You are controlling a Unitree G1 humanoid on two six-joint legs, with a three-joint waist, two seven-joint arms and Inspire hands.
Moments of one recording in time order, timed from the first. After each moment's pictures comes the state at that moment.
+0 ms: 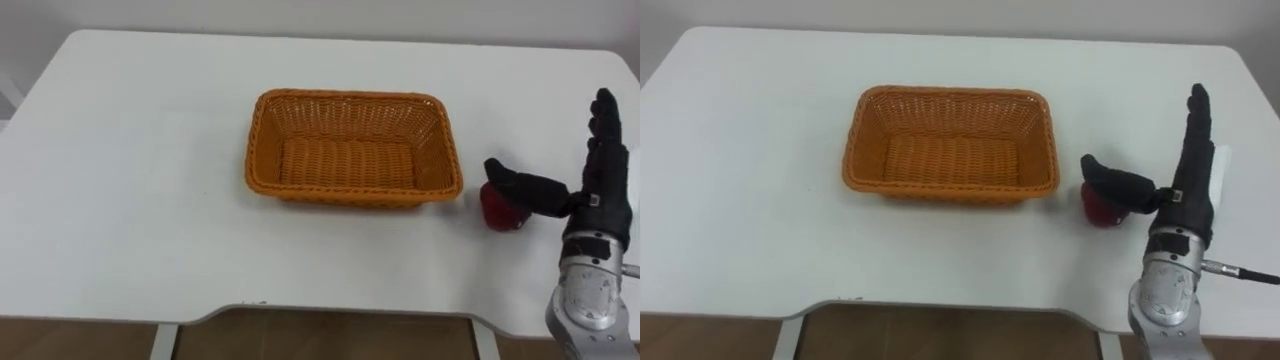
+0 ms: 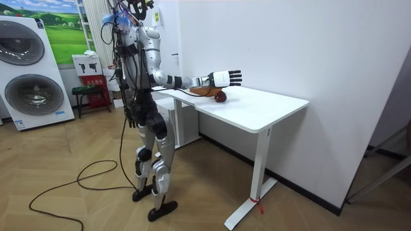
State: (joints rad) left arm 0.24 0.22 0.09 1.10 0.19 0.01 0.14; right arm 0.10 -0.31 -0.05 0.11 -0.01 -0.17 -0.43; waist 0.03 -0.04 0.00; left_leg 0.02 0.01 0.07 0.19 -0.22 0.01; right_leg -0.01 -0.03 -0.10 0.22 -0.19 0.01
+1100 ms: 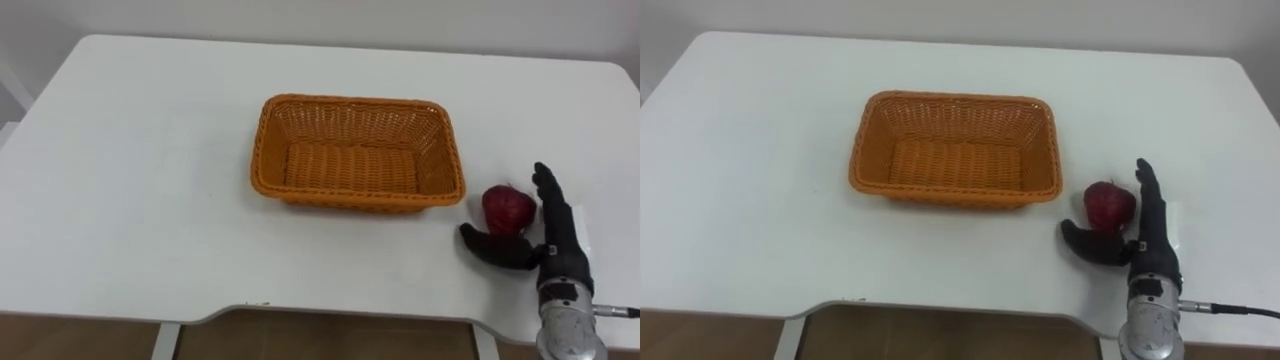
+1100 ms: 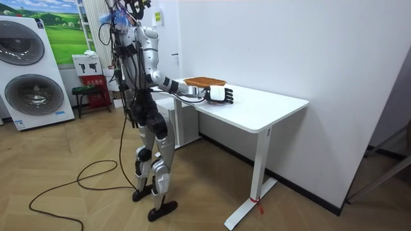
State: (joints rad) left arm 0.23 0.20 0.10 1.08 0.20 0.00 0.12; right arm 0.16 -0.29 -0.02 0.33 -0.12 -0.17 -0.36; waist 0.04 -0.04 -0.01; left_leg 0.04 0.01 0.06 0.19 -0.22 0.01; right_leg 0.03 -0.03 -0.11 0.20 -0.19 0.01
